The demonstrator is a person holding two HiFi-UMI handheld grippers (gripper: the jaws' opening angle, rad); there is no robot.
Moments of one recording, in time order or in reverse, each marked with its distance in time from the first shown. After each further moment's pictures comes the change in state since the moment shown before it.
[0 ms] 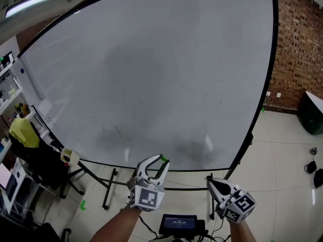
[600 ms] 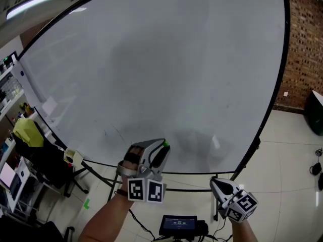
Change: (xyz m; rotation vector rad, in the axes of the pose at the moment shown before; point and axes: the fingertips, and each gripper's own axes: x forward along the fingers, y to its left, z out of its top) left arm 0.041 0.047 0.040 0.583 0.098 0.064; right arm 0.025 -0.030 -0.007 0.033 0.007 0.025
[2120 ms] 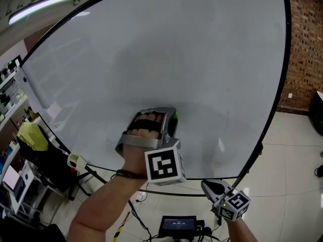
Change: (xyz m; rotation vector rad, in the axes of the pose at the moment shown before) left arm 0.060 0.084 0.067 0.359 0.236 -0.037; right arm 0.044 0.000 -0.014 0.011 0.040 0.094
